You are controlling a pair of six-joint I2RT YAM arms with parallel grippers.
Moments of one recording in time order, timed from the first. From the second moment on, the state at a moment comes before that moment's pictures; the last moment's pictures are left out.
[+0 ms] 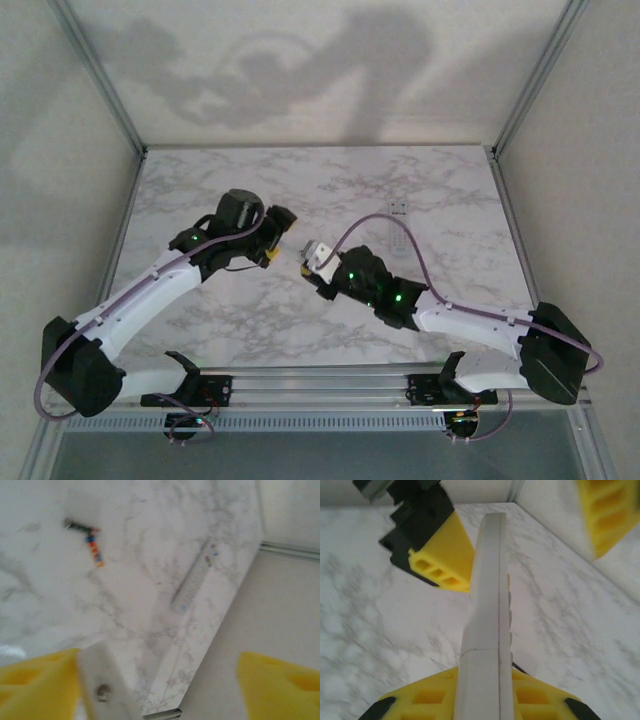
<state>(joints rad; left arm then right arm) -0.53 1.24 1.06 -0.50 0.15 -1.39 1.00 1.26 0.76 0.12 0.00 -0.17</state>
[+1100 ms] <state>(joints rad) -0.31 1.22 0.93 0.36 0.60 -1.39 0.64 1.50 1.16 0.40 -0.76 1.22</state>
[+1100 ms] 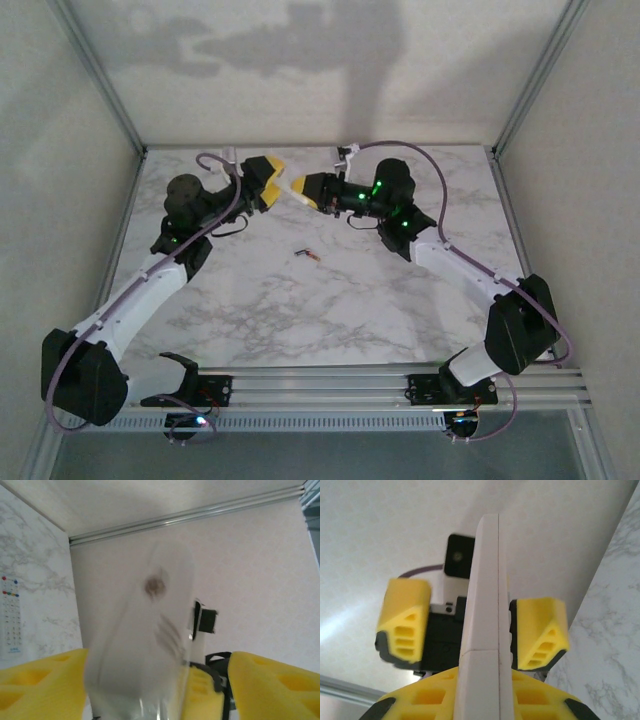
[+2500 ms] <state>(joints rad) -0.24 1.23 0.81 0.48 0.53 -1.33 0.63 1.18 0.79 0.21 -0.57 1.13</state>
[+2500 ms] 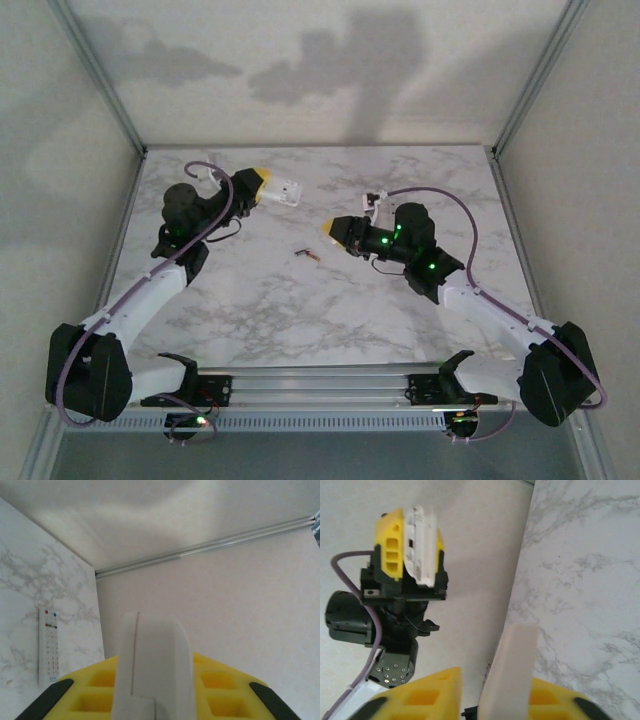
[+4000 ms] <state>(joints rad) -0.53 1.21 0.59 0.04 0.35 -0.94 0.55 1.05 0.73 -0.41 -0.10 0.72</state>
